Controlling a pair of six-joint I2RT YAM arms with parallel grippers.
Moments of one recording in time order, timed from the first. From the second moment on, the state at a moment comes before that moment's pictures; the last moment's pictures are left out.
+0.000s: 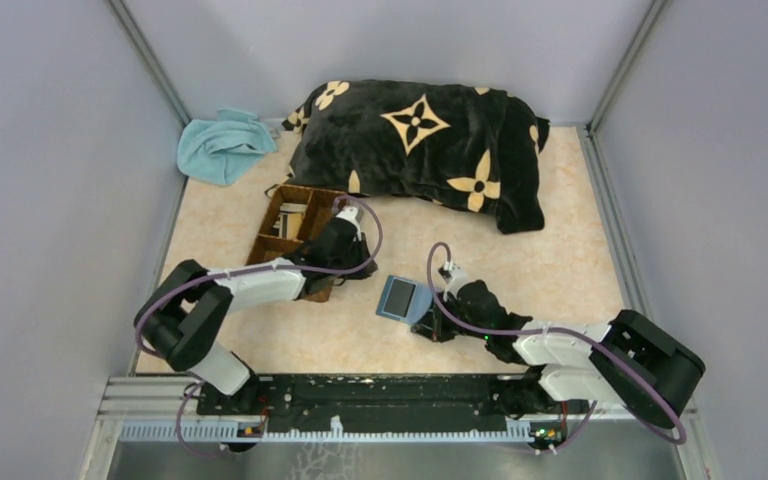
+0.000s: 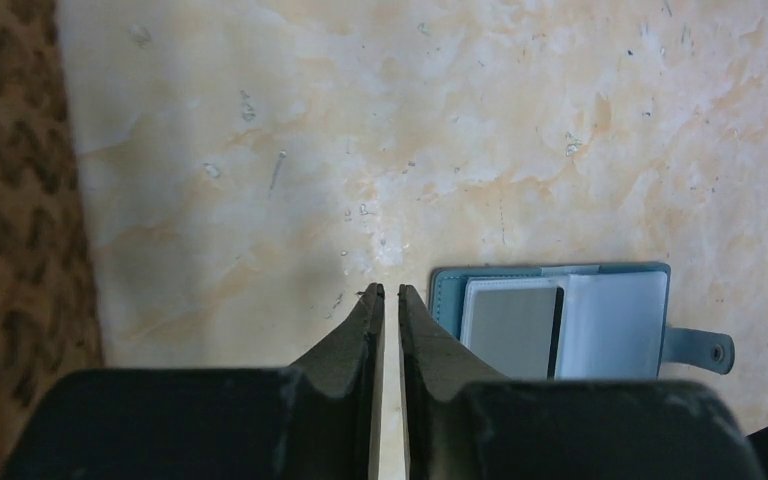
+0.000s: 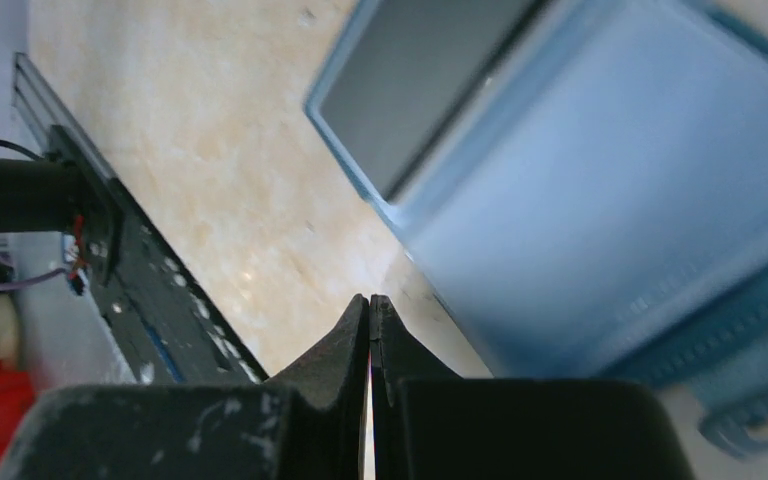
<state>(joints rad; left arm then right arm) -0.71 1.54 0.72 0.14 -0.05 -0.60 0.84 1.17 0.19 0.46 -0.22 0.73</state>
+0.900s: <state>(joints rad) -0.83 1.59 0.61 0.29 -0.02 -0.71 0.75 1.01 0.14 0.23 -0.12 0.72</state>
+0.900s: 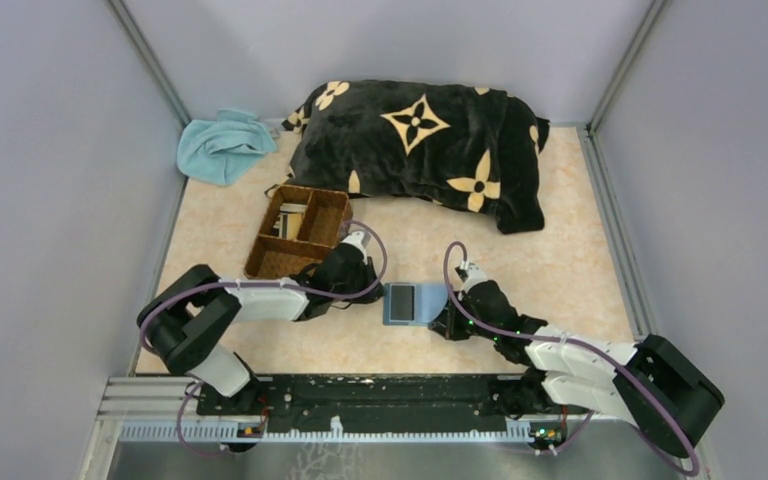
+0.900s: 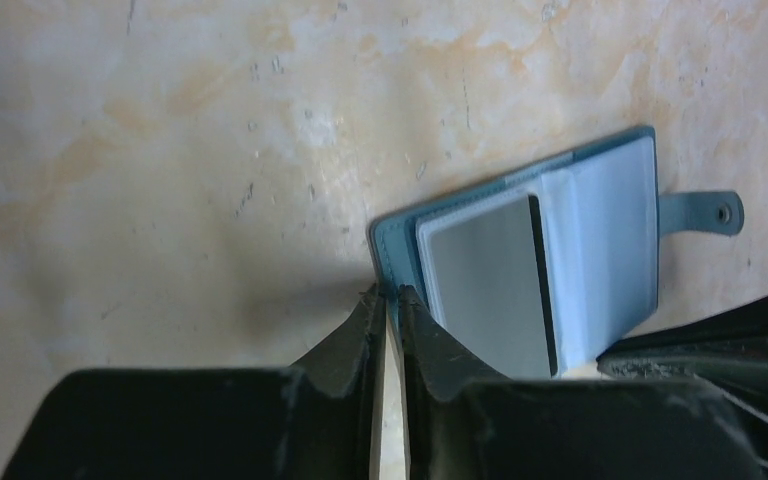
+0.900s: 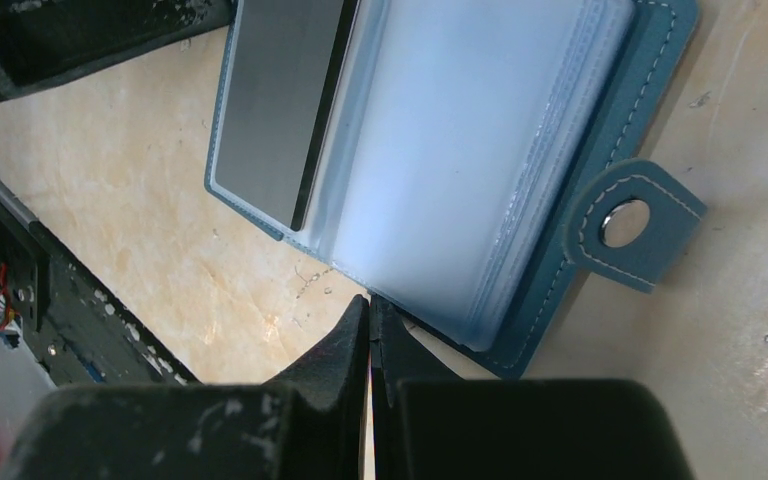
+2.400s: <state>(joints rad) -0.84 1.58 0.53 0.38 0.19 -0.70 0.70 1.26 0.34 0.35 -0.17 0.70</state>
